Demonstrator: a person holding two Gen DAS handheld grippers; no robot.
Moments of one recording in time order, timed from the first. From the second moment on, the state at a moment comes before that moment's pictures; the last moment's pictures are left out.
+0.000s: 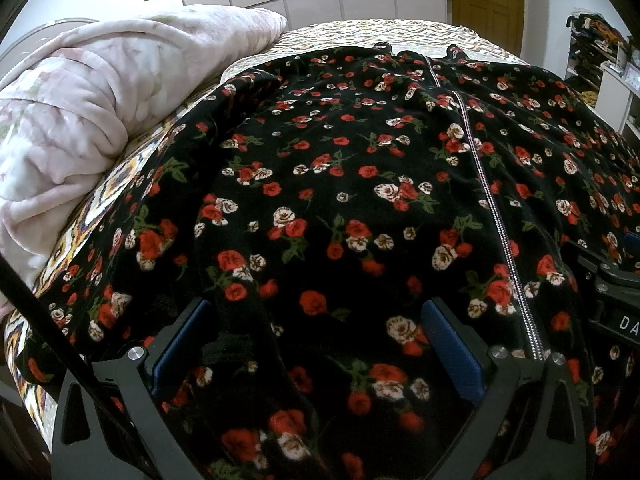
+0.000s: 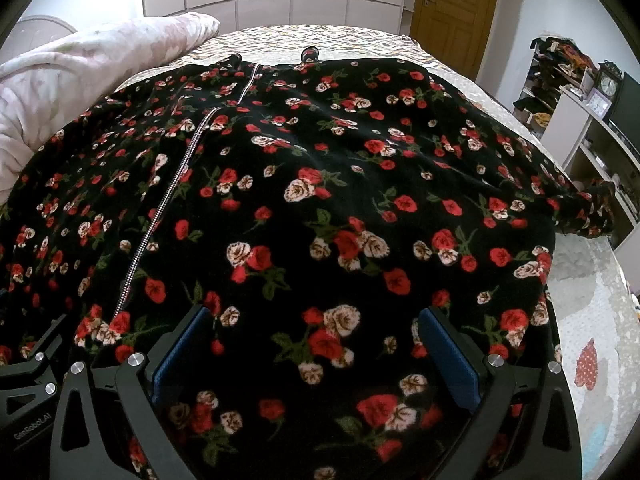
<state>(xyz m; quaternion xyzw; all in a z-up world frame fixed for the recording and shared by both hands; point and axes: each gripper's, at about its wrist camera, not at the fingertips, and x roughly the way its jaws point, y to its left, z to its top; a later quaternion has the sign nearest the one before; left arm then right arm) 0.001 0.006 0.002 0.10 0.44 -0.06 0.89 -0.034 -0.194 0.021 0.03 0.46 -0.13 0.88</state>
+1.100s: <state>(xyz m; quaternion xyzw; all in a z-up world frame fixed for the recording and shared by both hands) 0.001 0.009 0.005 0.10 0.44 -0.05 0.89 -0.031 -0.192 0.021 0.03 0.46 -0.13 0.88</state>
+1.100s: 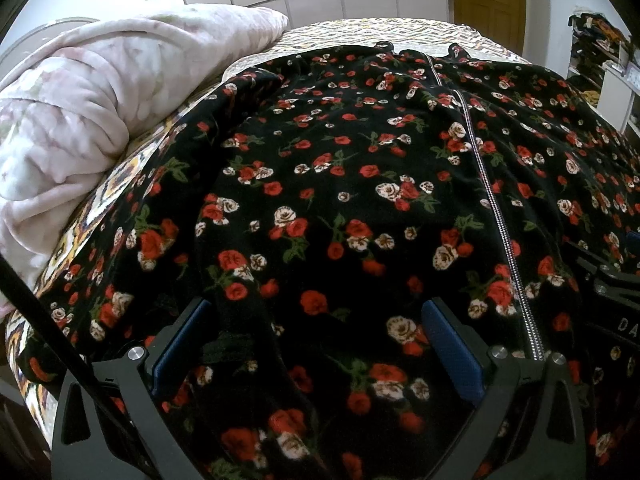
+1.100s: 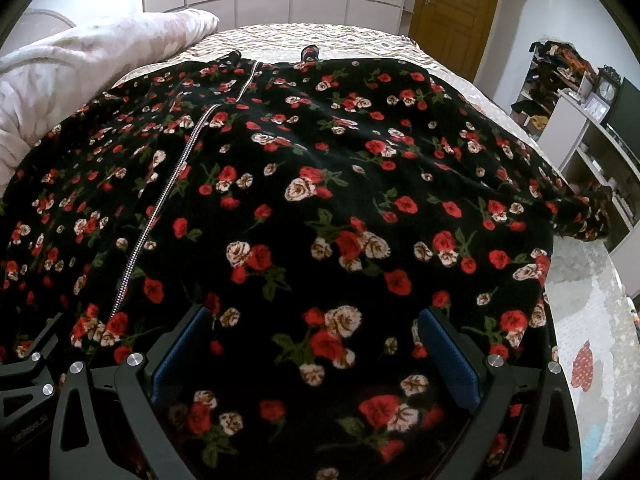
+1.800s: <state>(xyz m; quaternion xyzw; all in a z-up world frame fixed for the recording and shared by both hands) -0.005 0.009 0.011 0.13 0.43 -0.05 0.89 -0.032 -0.193 0.021 0.03 0.47 -0.13 0.88</state>
